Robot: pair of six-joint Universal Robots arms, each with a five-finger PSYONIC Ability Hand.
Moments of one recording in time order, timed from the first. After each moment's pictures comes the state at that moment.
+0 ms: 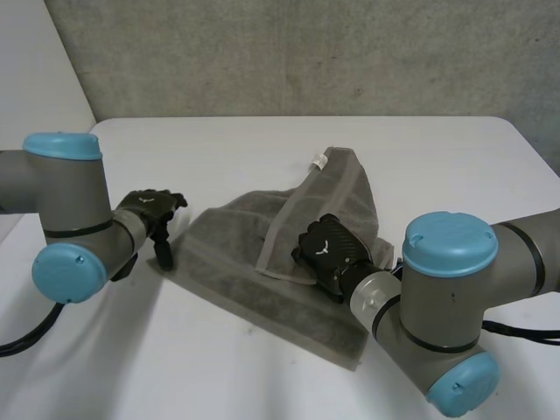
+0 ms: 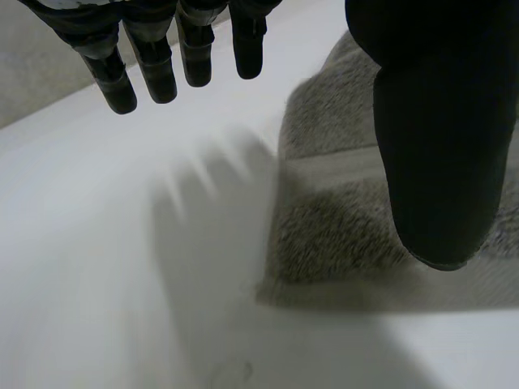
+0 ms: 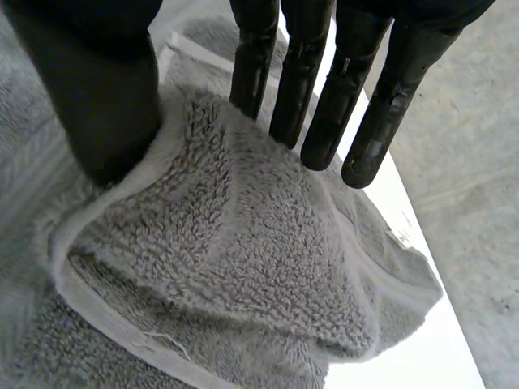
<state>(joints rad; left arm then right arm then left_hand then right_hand) 4.41 -2.26 -1.22 2.98 -1.59 3.36 2.21 -1.02 1.56 -0.21 1.42 2.31 0.19 0.20 0.20 0.20 0.03 0.79 0.79 0.78 0.78 0.61</state>
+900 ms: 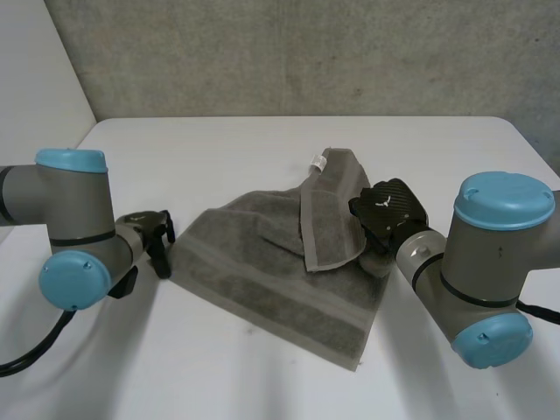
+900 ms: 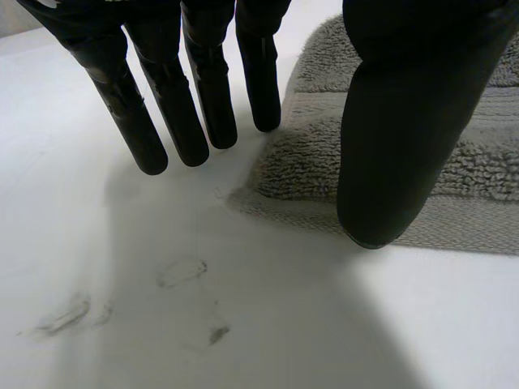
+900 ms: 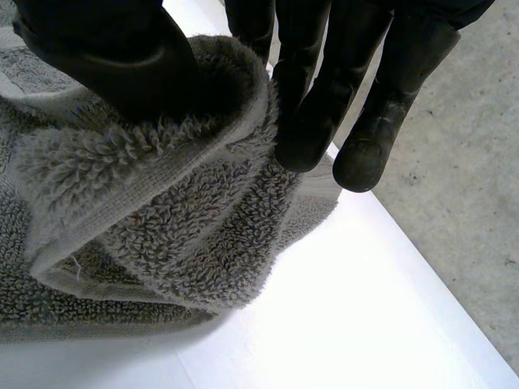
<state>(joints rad) 4.42 -2.32 -1.23 2.96 -1.64 3.18 2.06 -1.06 1.52 -0.21 1.51 2.58 0.61 0.62 0.62 0.62 0.44 1.32 1.29 1.33 1.33 1.16</state>
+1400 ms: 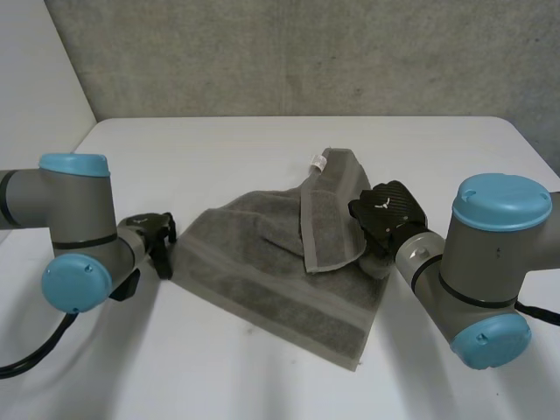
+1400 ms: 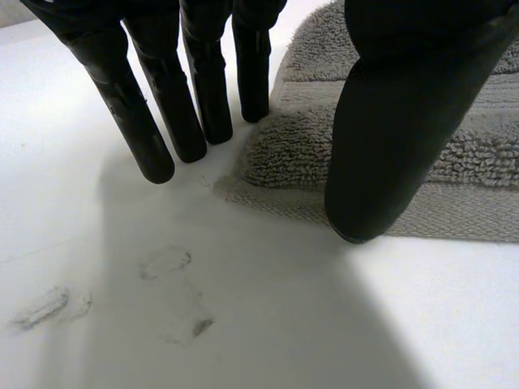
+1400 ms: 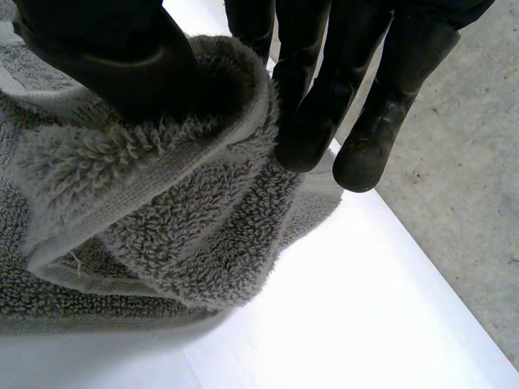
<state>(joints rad) 4.42 -2.33 -1.24 2.96 -1.63 3.19 2.06 -1.05 1.52 -0.21 1.51 2.57 0.71 0.86 0.83 0.88 0.67 1.32 1.29 1.33 1.33 1.16</state>
